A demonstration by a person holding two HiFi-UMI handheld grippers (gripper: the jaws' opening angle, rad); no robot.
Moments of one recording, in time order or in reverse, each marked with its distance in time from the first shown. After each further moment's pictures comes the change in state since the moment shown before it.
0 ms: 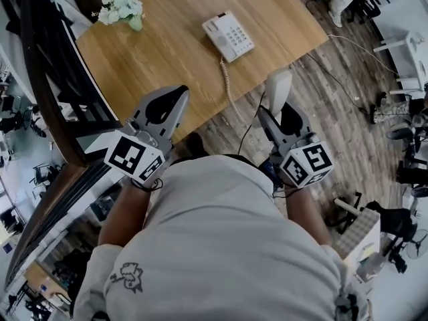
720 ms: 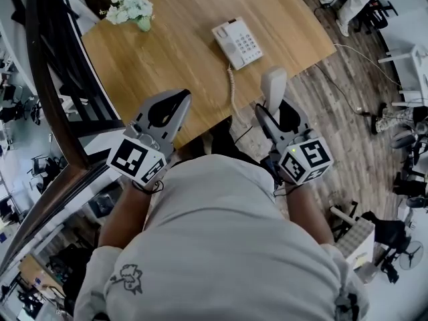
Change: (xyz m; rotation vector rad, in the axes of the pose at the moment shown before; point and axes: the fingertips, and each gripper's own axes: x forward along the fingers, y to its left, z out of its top) left arm 0.000 0.027 -0.005 -0.026 0.015 0.043; right arm 0.048 0.000 0.008 -0.042 0.055 0.061
